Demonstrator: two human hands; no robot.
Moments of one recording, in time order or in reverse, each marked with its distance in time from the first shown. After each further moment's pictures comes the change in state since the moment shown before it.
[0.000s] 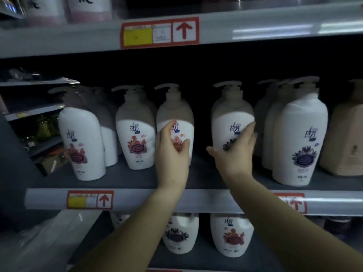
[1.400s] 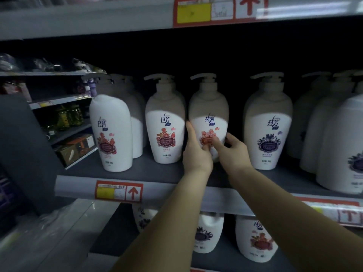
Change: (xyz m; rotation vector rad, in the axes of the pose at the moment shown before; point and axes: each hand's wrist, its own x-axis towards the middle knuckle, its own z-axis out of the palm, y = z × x) left_hand 0.022 -0.037 -0.001 0.064 -0.253 -0.345; right_hand 0.004 0.009 0.087 0.214 -0.200 0.112
